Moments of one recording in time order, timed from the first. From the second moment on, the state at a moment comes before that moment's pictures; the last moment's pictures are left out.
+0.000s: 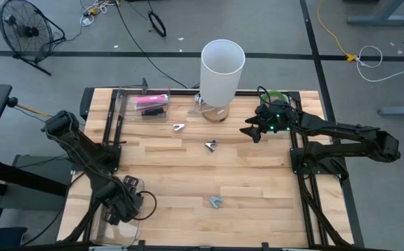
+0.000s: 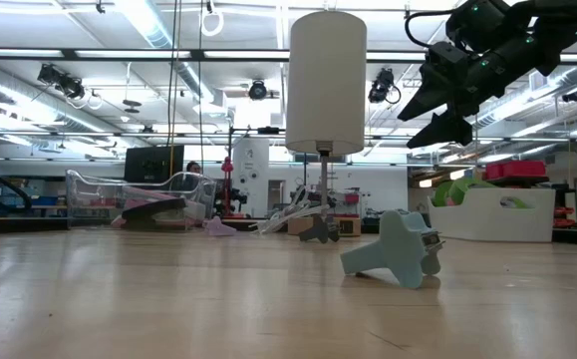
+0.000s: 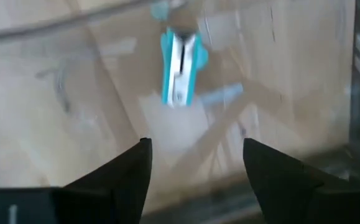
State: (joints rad) left arm -0.89 1.44 0.93 -0.95 0.11 -0.57; right arm -0.43 0.94 0.56 -0.20 -0.17 0.36
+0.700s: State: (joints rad) left arm -0.68 1.39 1.46 -1.44 -0.52 -0.37; right arm -0.43 0.94 0.56 -0.20 -0.20 0.32
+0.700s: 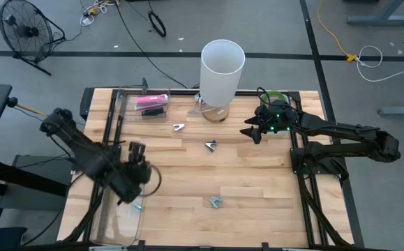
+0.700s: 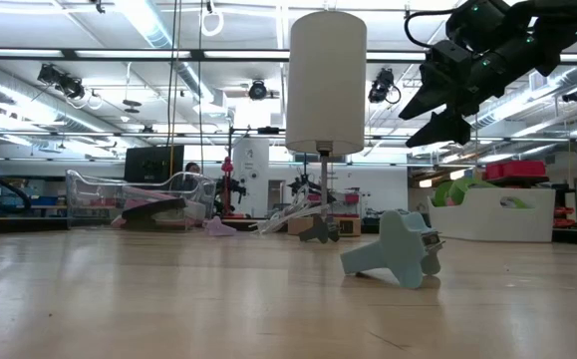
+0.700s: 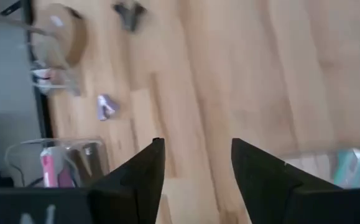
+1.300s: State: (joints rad) left arm -0.18 1.32 1.49 -1.07 -0.33 -0.03; right arm -0.43 0.94 0.56 -0.20 -0.23 0.28
